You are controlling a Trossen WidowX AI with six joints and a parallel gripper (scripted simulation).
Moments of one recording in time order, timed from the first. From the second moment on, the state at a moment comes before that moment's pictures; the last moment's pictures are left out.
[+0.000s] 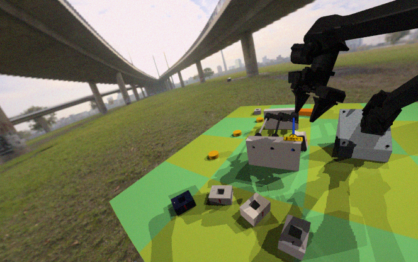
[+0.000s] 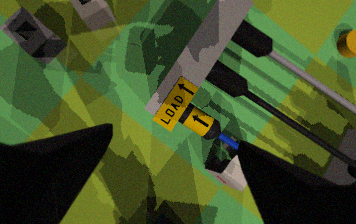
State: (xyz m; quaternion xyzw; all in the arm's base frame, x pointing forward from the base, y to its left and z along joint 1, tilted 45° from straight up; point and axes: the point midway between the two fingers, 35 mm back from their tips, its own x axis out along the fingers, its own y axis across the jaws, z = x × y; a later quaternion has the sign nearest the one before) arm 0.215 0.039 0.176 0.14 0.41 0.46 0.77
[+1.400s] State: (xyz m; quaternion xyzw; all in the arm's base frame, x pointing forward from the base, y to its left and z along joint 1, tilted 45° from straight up) arm 0.230 0.019 0.040 0.28 0.58 0.25 0.72
